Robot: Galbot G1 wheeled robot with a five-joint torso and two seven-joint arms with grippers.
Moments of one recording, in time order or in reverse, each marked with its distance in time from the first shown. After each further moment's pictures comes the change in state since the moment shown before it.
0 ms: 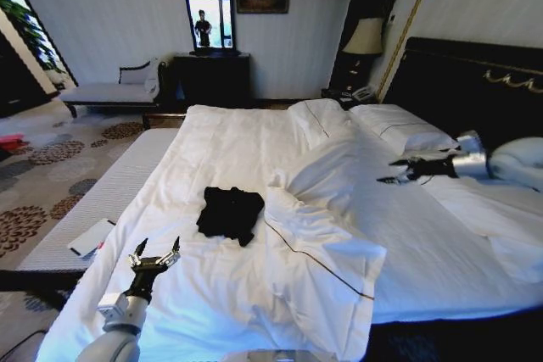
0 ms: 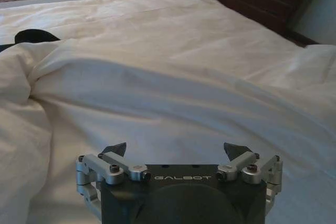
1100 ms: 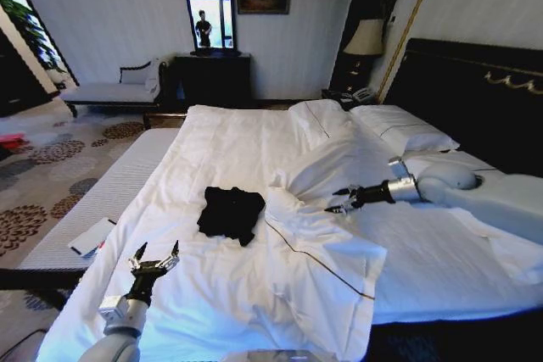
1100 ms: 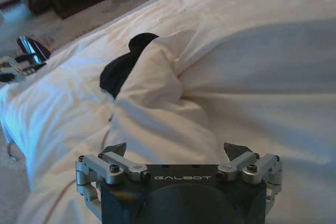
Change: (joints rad) left arm -0.004 -0.011 0.009 0.042 -0.007 -0.013 0.007; right arm -0.019 0.128 -0.091 0.520 0.224 -0.192 0.164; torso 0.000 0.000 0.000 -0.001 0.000
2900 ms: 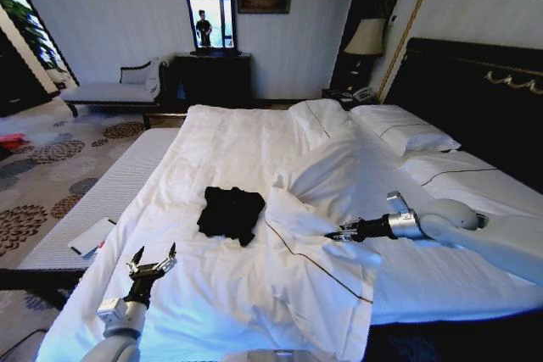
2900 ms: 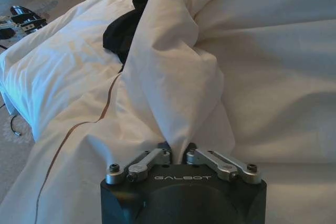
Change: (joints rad) left arm -0.015 -0.010 -0.020 0.036 -0.046 -0.015 -0.005; right arm -0.082 0.101 -0.027 0.089 -0.134 -0.006 0.042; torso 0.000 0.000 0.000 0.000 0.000
